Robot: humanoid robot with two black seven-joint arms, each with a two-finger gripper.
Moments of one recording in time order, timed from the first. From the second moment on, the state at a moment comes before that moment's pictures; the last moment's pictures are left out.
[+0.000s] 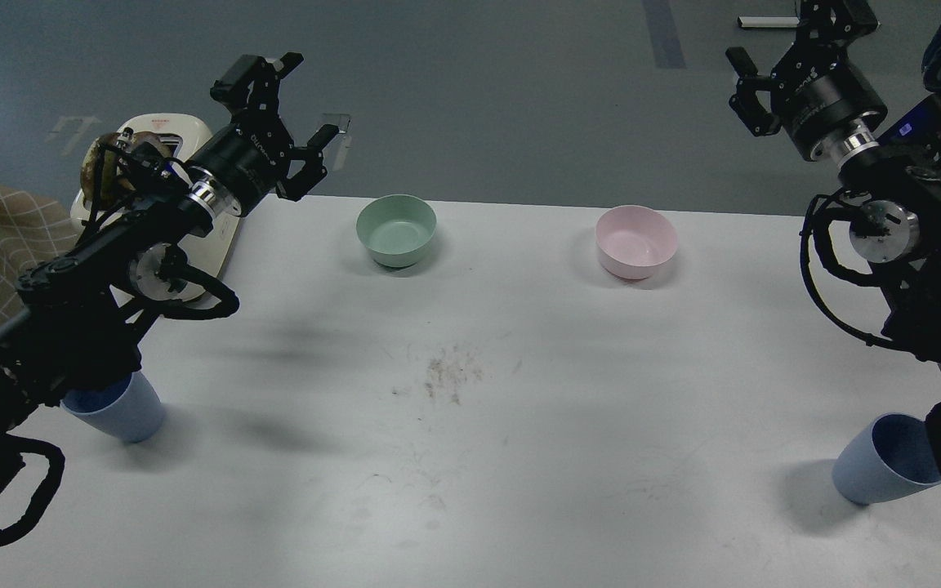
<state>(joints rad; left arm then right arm) -0.82 0.34 -0.62 -0.60 0.23 -0.49 -0.41 1.05 -0.17 0.58 0.28 -0.22 0.49 0.49</state>
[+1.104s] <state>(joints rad) -0.81 0.28 -0.66 -0.54 0.23 -0.49 -0.45 1.00 -0.14 0.58 0.28 -0.23 0.49 0.49</state>
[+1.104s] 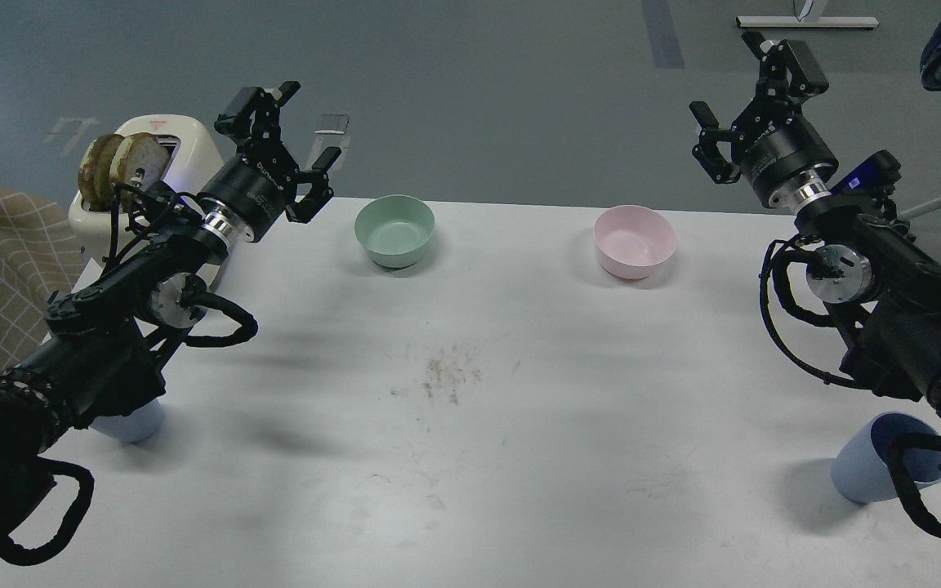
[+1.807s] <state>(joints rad) -0.81 0.29 -0.67 -0.56 0.23 -0.49 -0.46 1.02 -0.07 0.58 0.22 -0.23 0.49 0.49</state>
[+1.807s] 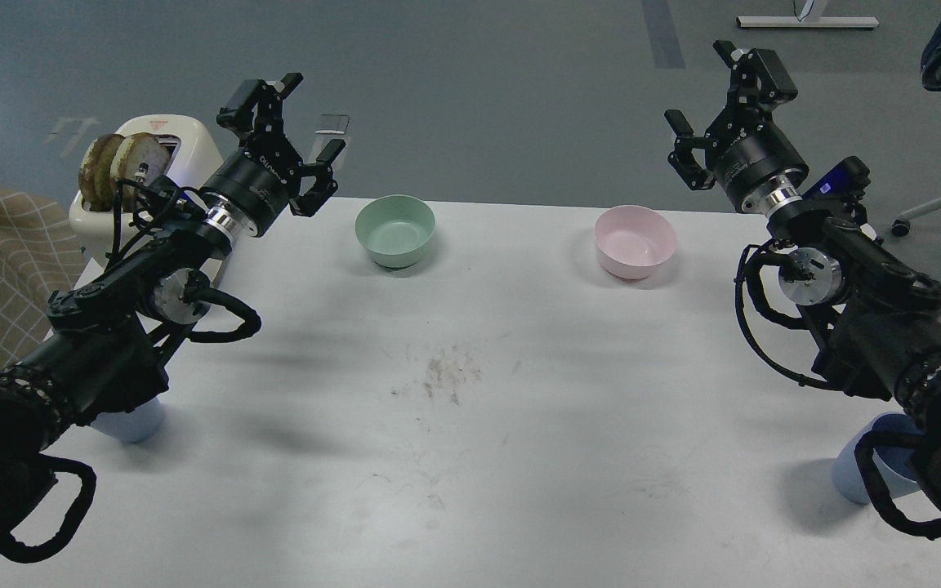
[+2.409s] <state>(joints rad) -0.81 0.28 -0.67 -0.56 0.23 -0.49 -0.49 1.03 -0.06 0.58 0.22 -0.22 0.49 0.49</state>
